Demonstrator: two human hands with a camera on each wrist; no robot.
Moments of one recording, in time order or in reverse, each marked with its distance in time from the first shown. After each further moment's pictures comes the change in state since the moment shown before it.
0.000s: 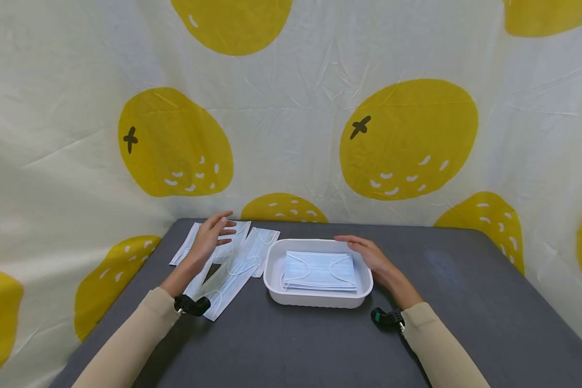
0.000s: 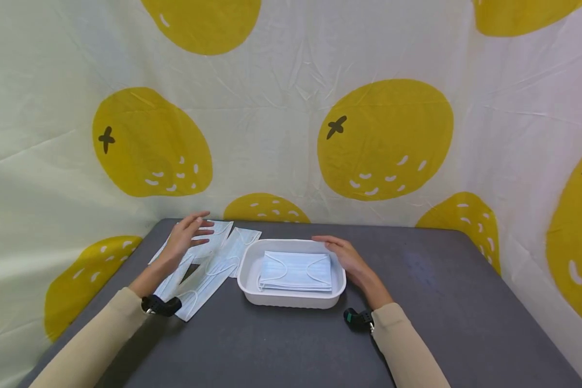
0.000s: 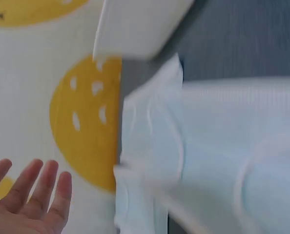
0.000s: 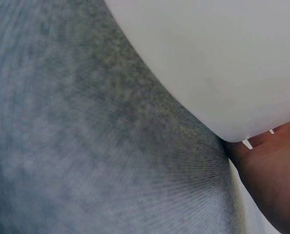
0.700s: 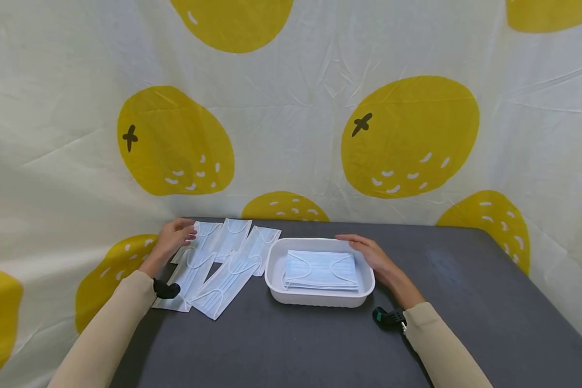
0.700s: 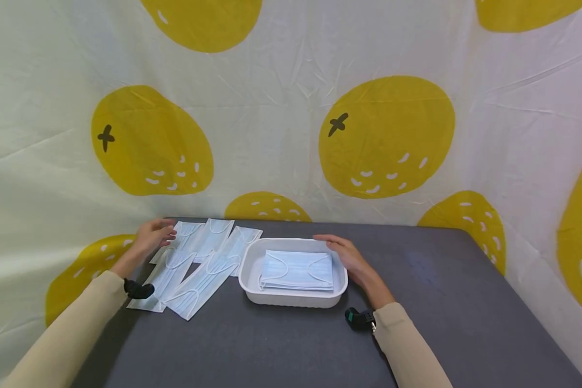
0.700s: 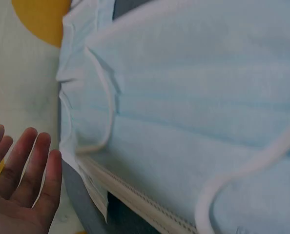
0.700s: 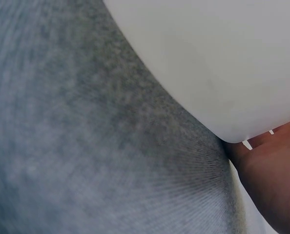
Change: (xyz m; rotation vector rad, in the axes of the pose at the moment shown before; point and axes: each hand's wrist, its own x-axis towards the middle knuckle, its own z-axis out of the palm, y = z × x) left_hand 0.016 -0.059 -0.096 0.303 0.091 -0.153; right_hand 0.003 0.005 -0.001 -0.013 0.002 -0.019
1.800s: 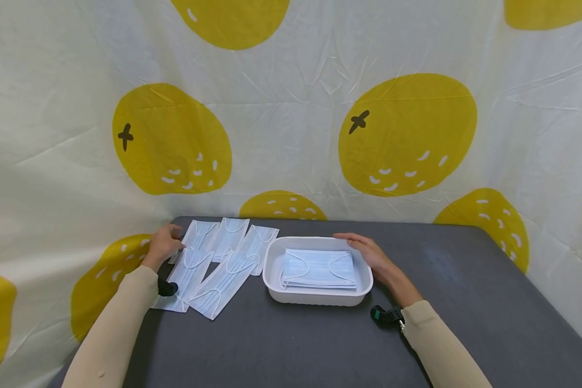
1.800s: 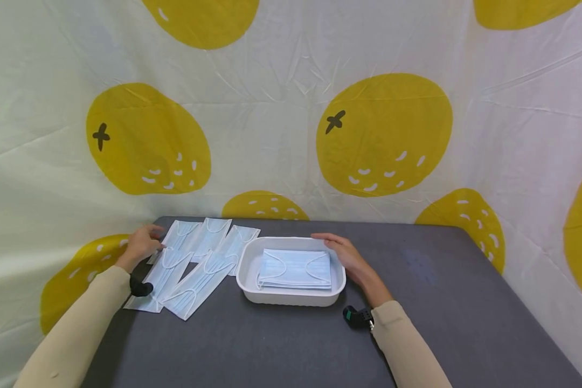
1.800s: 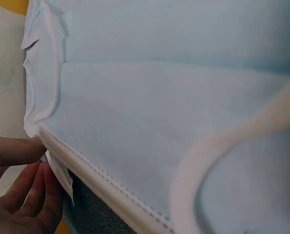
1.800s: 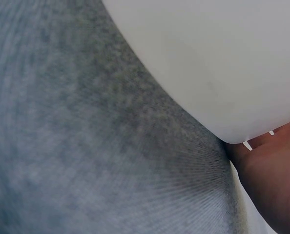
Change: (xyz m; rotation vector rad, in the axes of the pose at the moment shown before) left_hand 0.018 -0.037 -0.001 0.342 0.056 -0.123; right_hand 0.000 0.001 0.001 -0.003 0.018 0.029
